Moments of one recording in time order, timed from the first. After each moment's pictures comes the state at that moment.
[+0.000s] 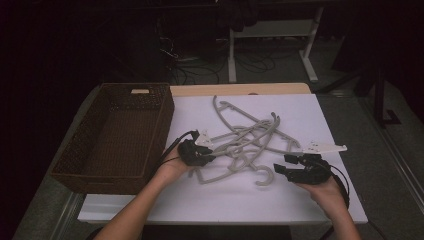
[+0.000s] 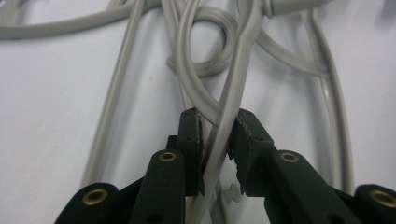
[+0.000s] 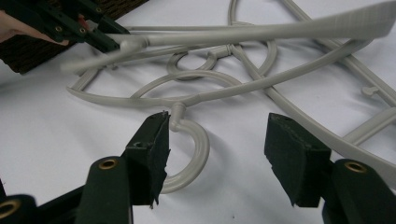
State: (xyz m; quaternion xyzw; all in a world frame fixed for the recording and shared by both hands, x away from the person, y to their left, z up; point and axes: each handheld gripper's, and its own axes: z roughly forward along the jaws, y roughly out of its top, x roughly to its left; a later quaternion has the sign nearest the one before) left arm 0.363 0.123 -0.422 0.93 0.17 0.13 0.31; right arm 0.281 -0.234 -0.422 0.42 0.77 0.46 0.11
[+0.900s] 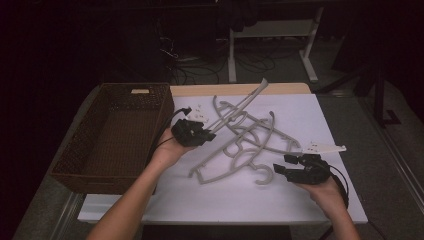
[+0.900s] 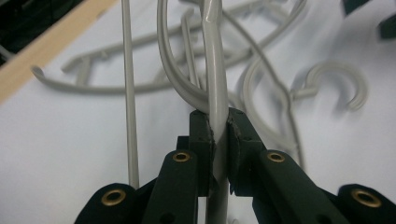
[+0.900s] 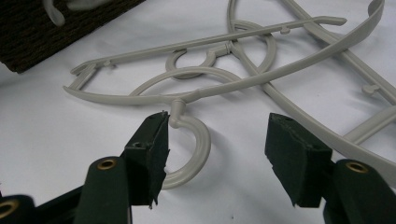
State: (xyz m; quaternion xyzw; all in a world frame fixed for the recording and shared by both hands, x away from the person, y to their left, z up) left arm 0.372 0.126 -0.333 0.90 0.20 0.13 0.37; right arm 0.282 -0.233 -0.424 0.42 0.77 0.46 0.11
